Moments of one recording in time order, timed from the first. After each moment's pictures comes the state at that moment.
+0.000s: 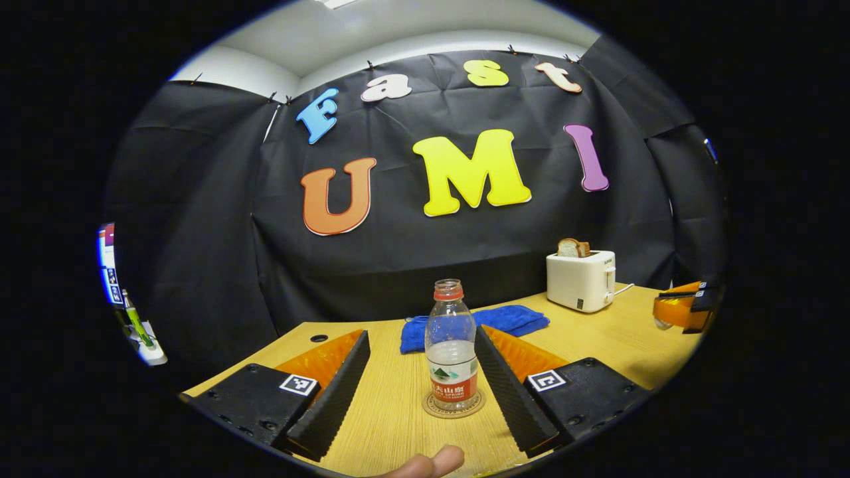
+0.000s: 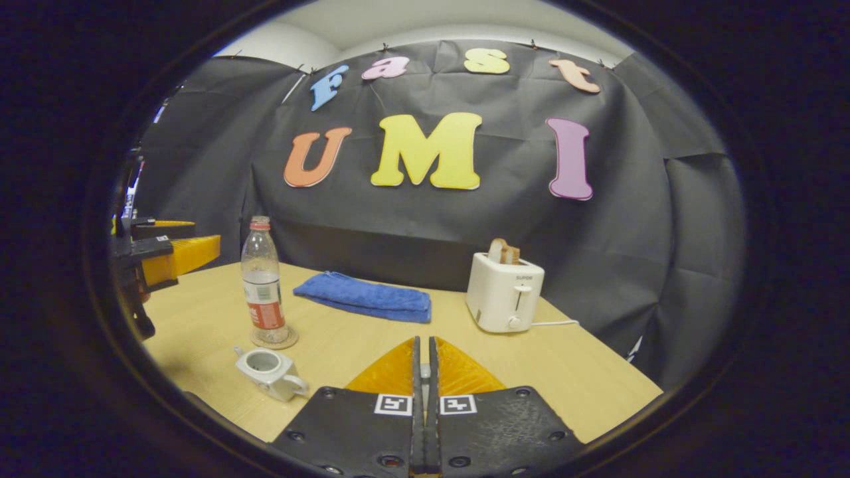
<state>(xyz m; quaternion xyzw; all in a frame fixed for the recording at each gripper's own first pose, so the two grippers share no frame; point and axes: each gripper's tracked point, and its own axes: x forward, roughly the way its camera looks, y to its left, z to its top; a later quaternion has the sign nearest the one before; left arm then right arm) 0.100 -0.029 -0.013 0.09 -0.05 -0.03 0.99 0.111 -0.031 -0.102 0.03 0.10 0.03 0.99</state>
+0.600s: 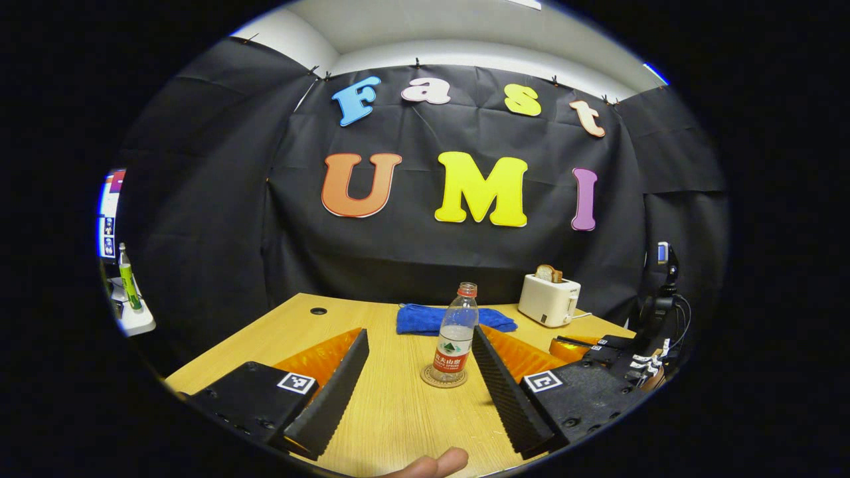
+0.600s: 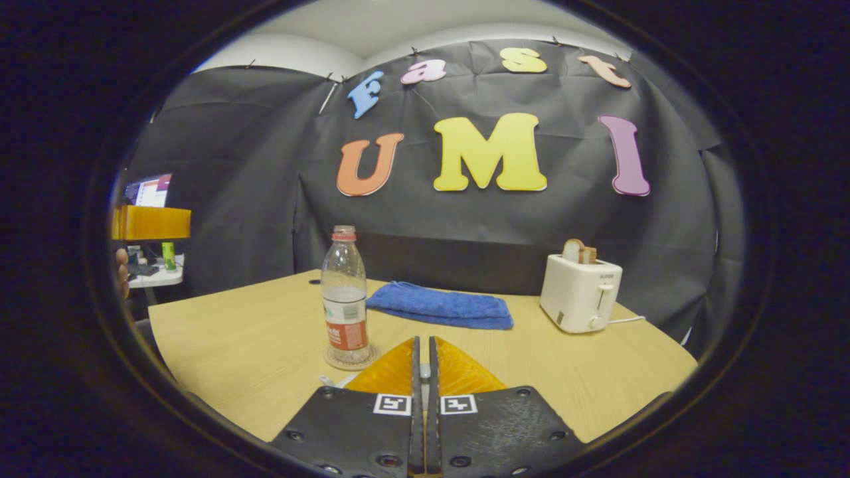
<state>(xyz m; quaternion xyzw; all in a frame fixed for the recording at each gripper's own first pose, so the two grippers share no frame) 0.019 0.030 0.010 -0.01 -0.03 -0.07 1.00 0.115 0.085 -0.090 0.06 0.08 0.13 0.99</state>
